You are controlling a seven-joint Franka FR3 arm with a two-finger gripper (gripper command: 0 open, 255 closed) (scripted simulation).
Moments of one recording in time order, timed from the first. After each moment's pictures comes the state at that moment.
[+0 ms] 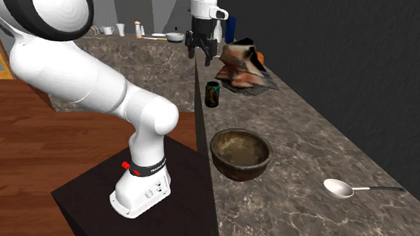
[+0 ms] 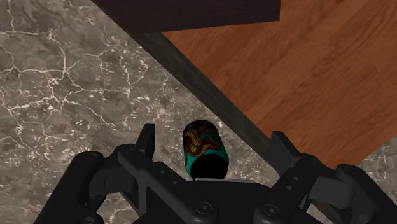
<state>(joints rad) 0.01 -0.82 -0.02 -2.45 0.07 1.65 0.15</state>
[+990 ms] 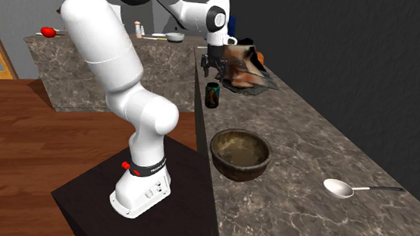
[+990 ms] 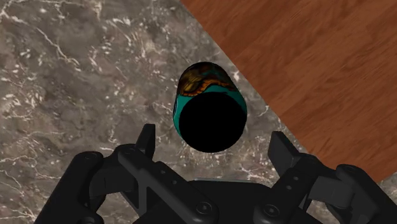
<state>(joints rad) 0.02 -0.35 0.02 -2.38 0.02 2.03 0.15</state>
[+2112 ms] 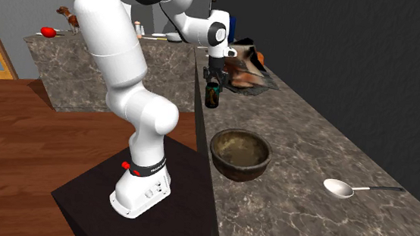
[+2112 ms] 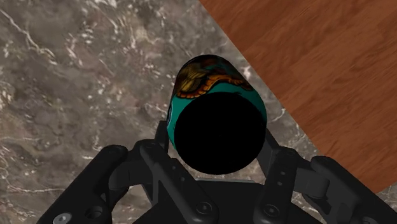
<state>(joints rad) 0.02 -0.25 0.03 -2.42 0.01 2.18 0.15</state>
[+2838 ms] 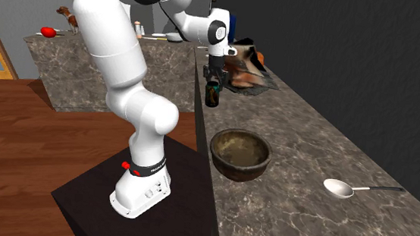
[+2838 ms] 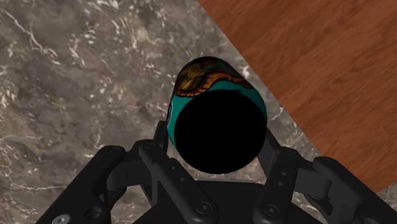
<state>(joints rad) 0.02 -0.26 0.03 -2.41 0.01 2.16 0.15</state>
